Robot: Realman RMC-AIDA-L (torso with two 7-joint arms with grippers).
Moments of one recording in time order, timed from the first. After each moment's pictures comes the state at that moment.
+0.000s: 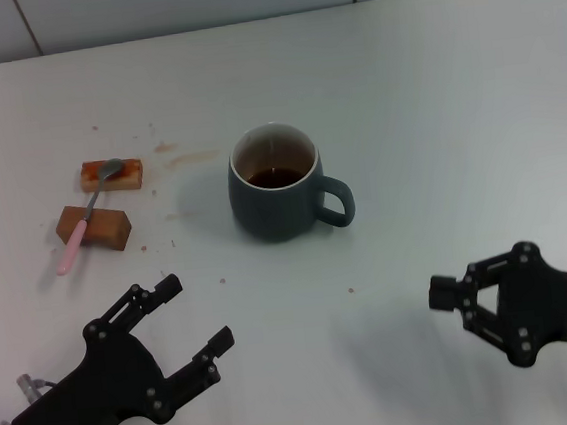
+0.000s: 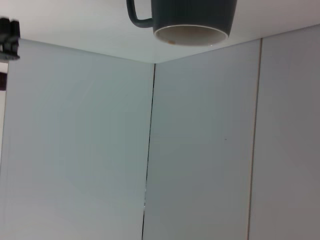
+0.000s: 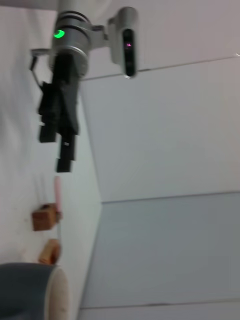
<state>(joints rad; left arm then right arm) -0.24 -2.07 0.99 0.03 1.37 1.64 -0.42 0.36 2.07 -0.42 -0.36 -2.17 -1.74 0.74</state>
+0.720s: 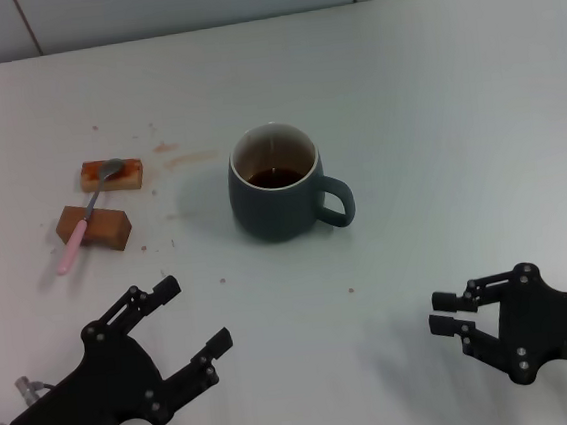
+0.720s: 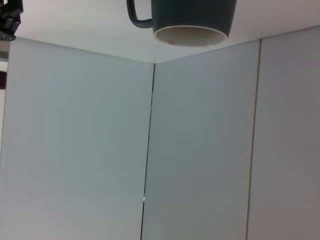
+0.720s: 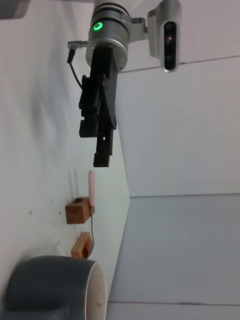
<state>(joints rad) -0.24 -2.07 0.99 0.02 1.37 1.65 -0.42 0.34 2.08 -0.42 -0.35 -2.20 -1.68 0.69</state>
